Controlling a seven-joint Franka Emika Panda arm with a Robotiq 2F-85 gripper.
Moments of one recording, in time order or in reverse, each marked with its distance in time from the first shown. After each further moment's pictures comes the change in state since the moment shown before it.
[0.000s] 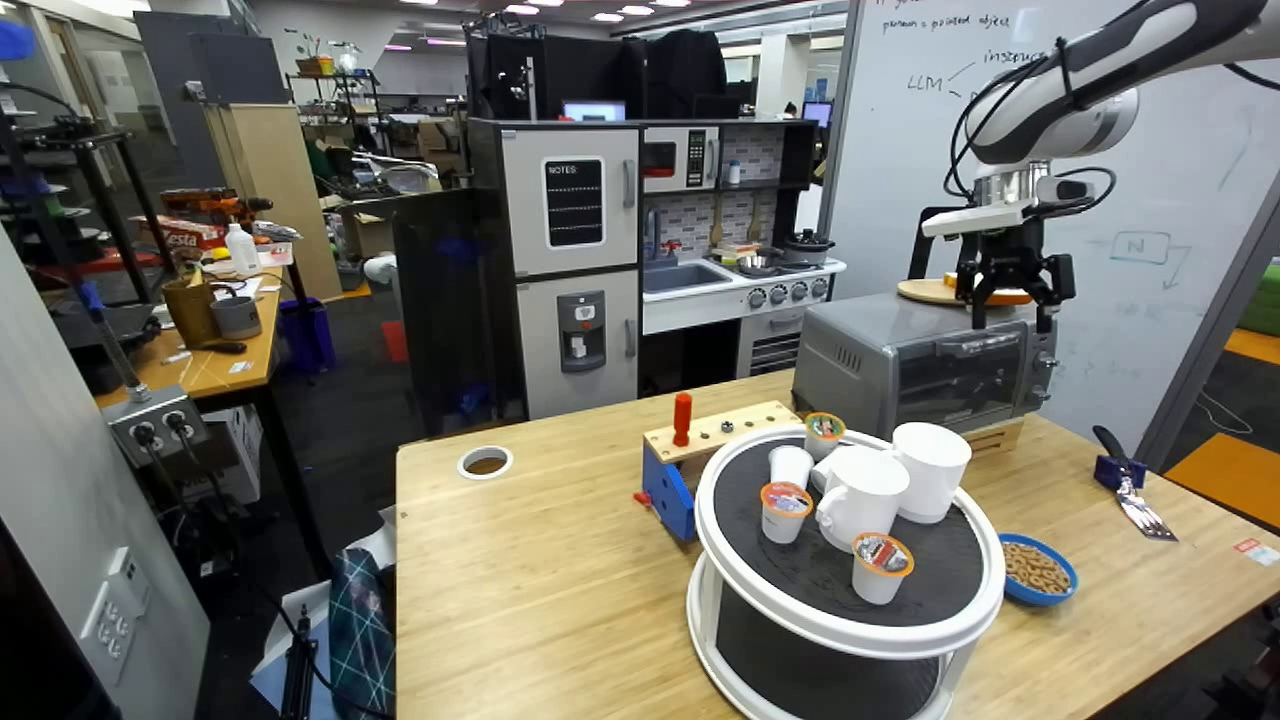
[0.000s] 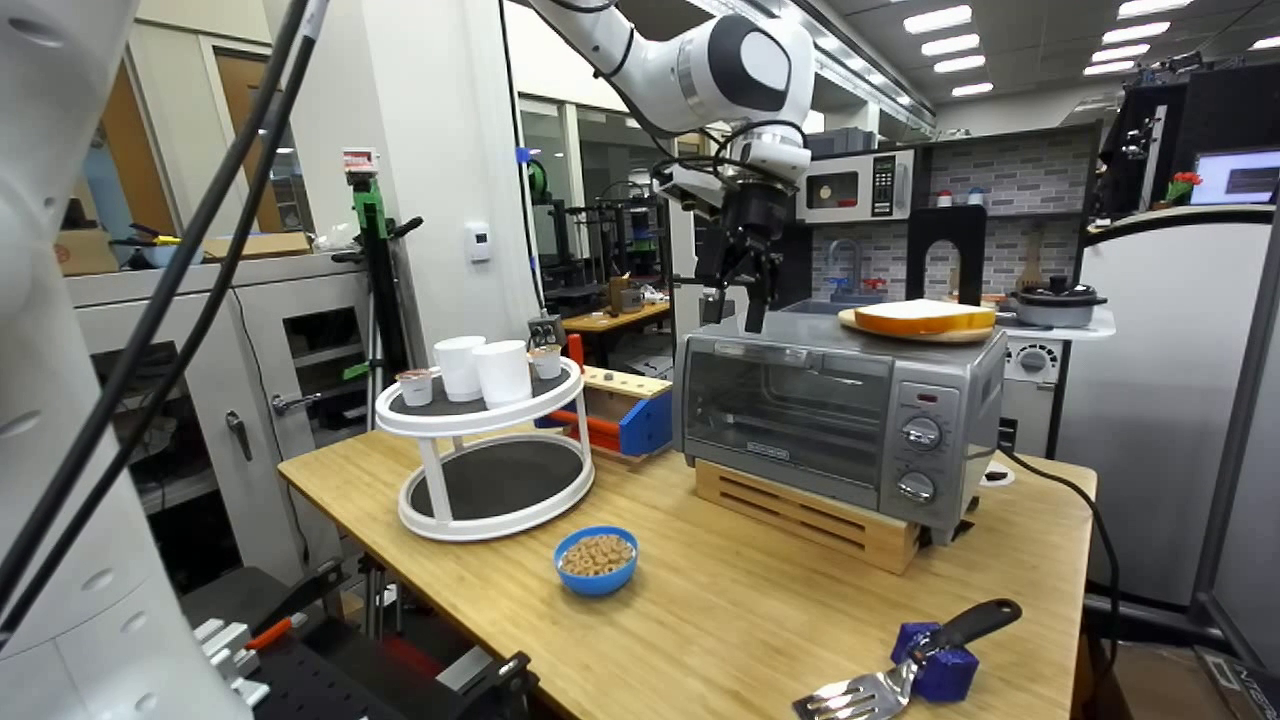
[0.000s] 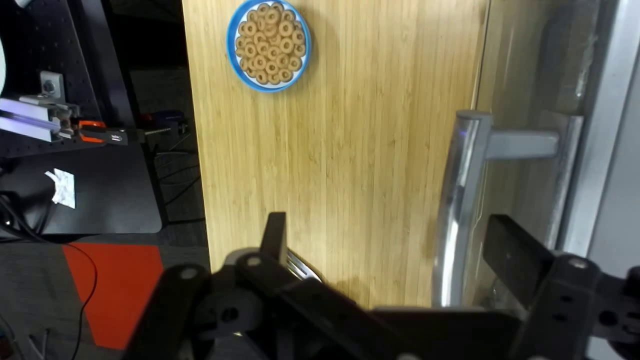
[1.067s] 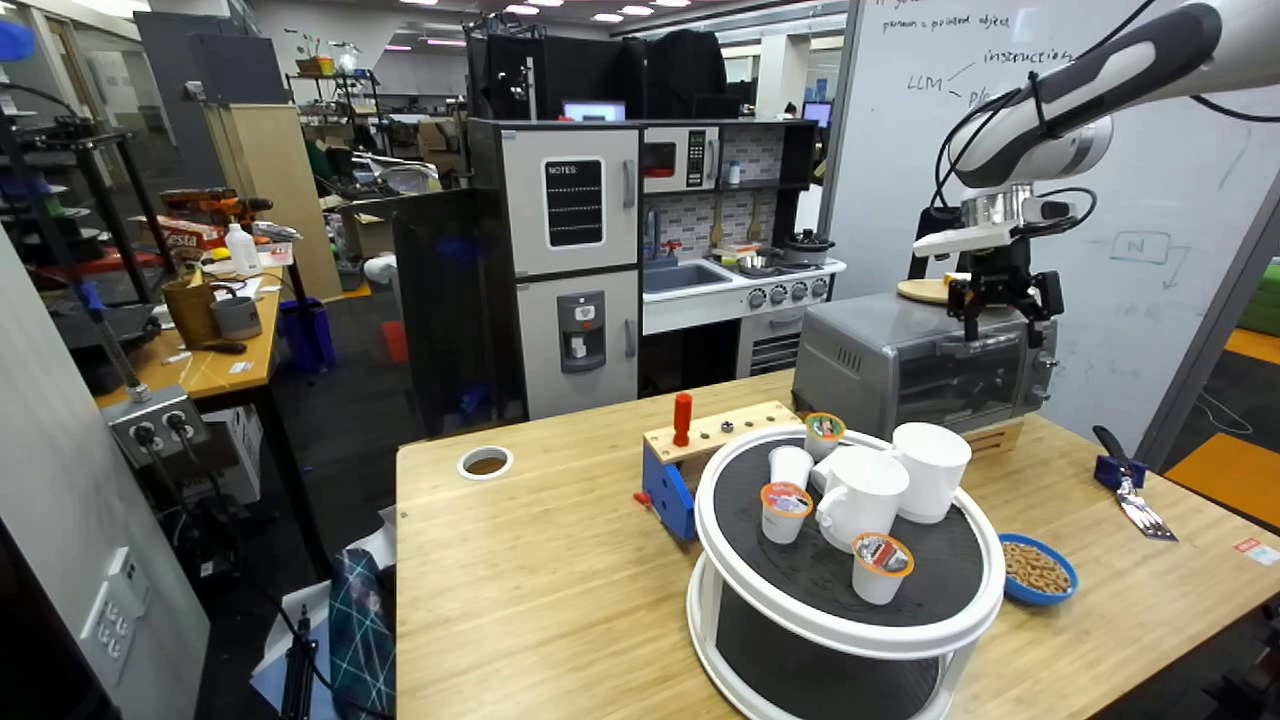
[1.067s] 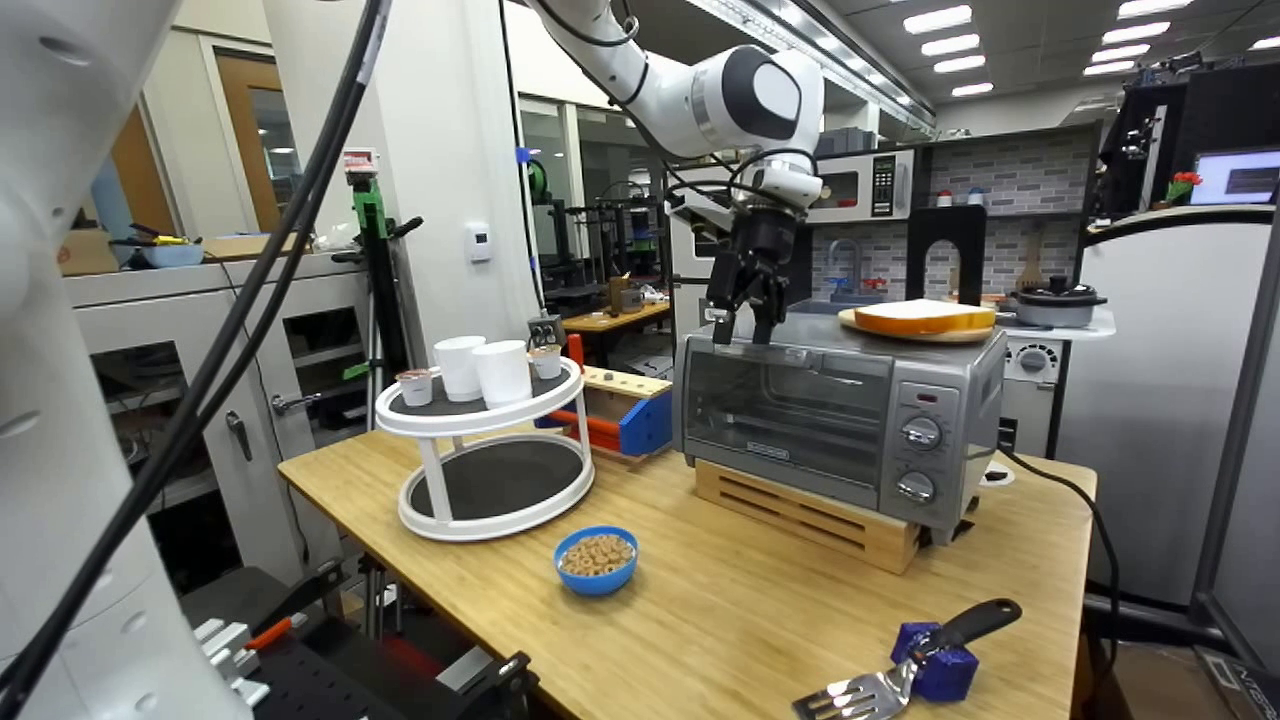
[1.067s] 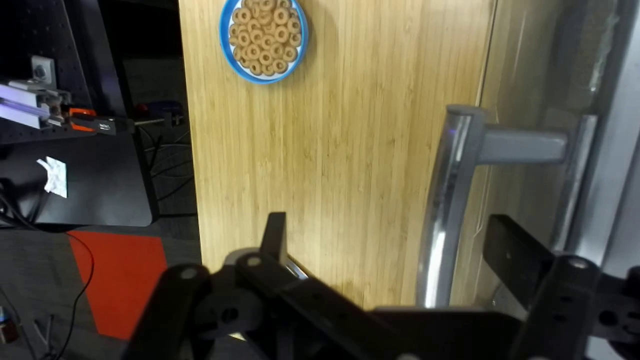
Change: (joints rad) arm -0.006 0.088 -0.001 0.062 0.000 -0.014 -0.033
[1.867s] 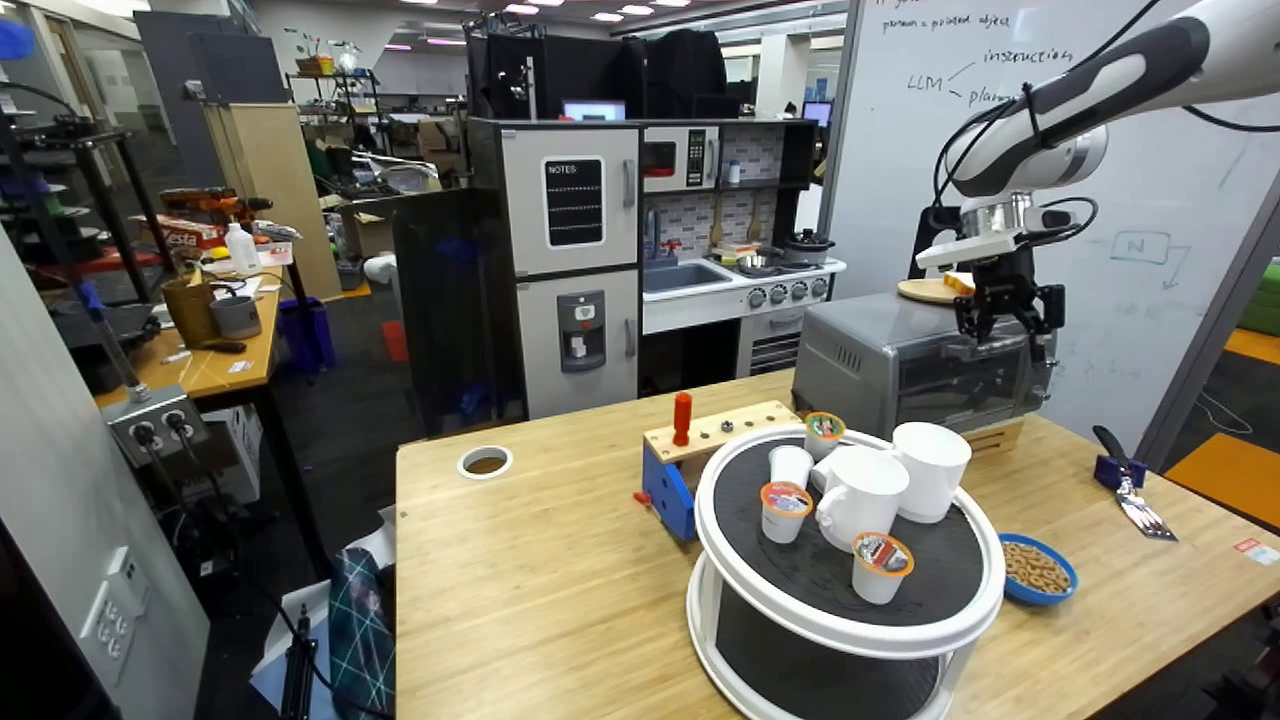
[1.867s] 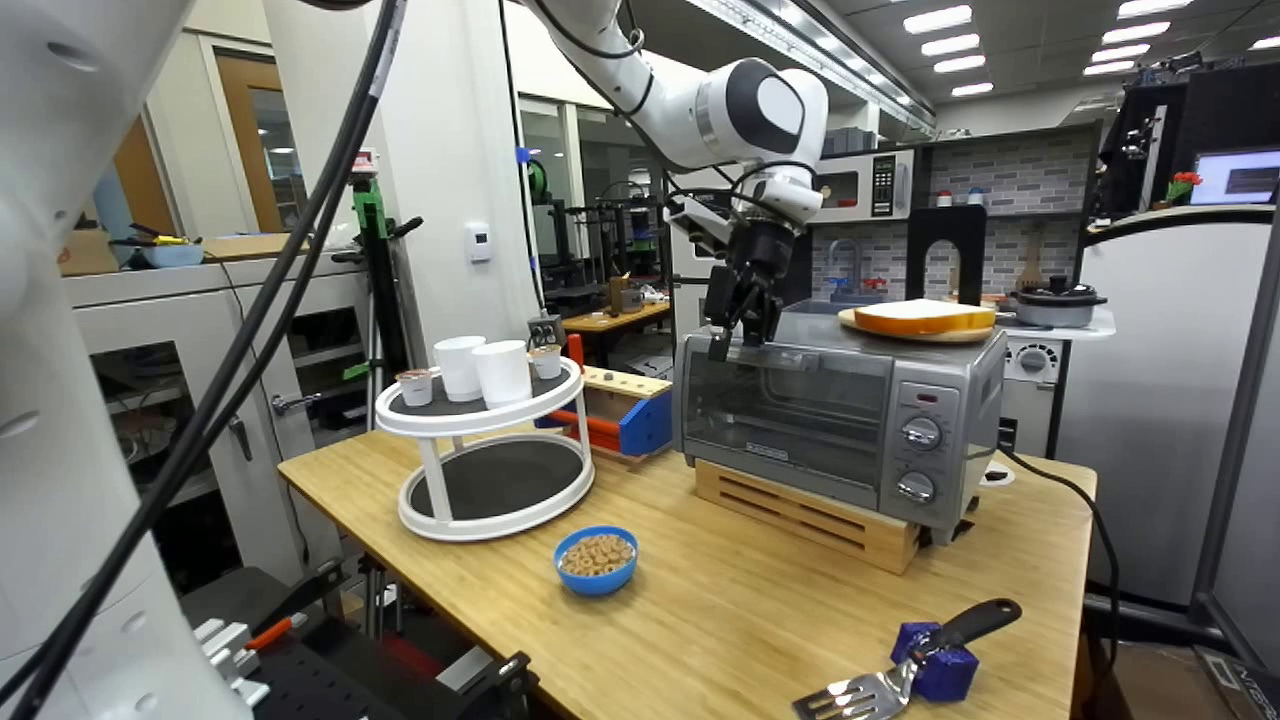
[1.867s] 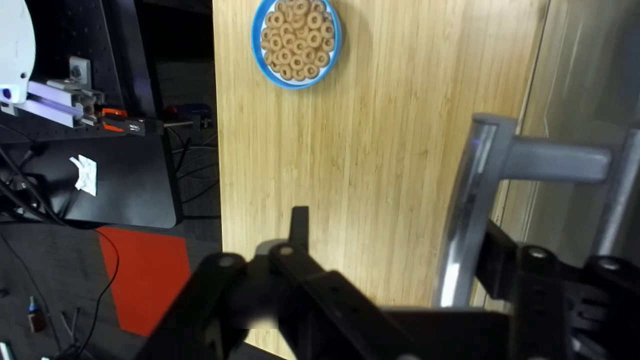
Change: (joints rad) arm -0.004 0.024 -0.001 0.007 0.004 -0.058 -0.023
